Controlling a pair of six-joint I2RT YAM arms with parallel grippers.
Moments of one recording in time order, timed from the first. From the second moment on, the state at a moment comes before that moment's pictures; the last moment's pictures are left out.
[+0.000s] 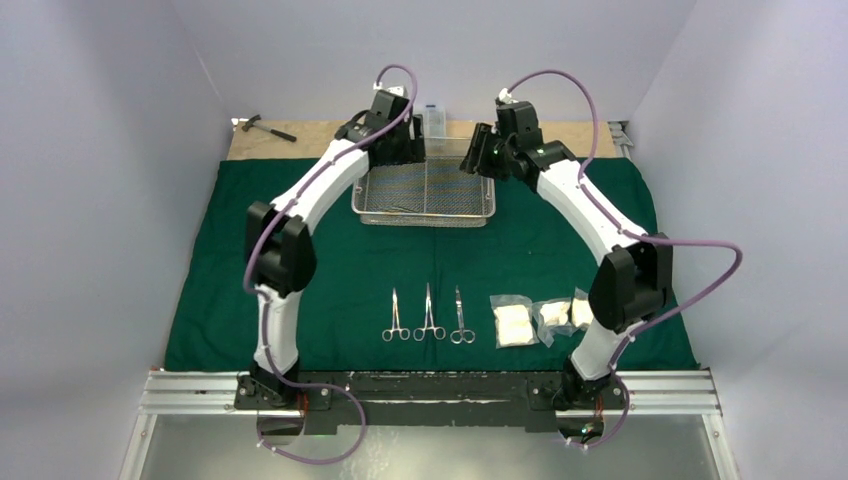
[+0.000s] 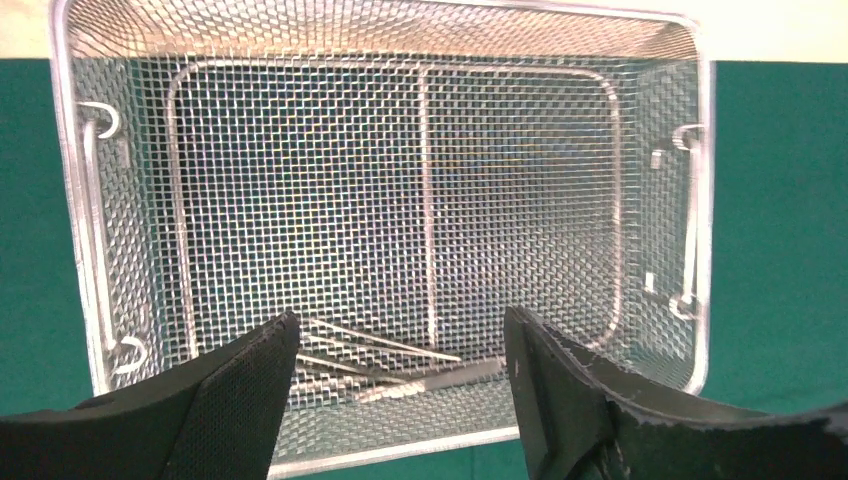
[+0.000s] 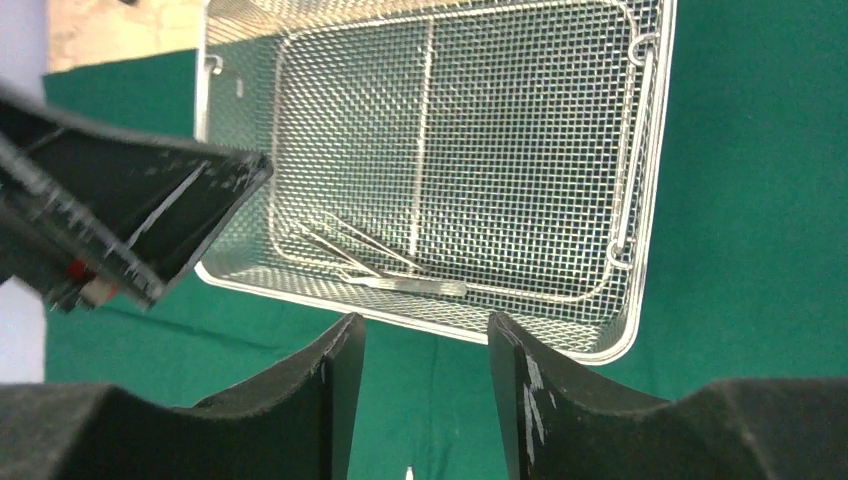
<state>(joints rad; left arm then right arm) -0.48 2.02 1.91 -0.61 -0.14 -0.46 0.38 1.72 1.59 -0.53 -0.04 0.53</state>
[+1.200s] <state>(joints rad) -0.42 2.36 2.03 -0.91 -0.04 -0.91 0.32 1.89 1.61 -0.59 -0.02 0.49</state>
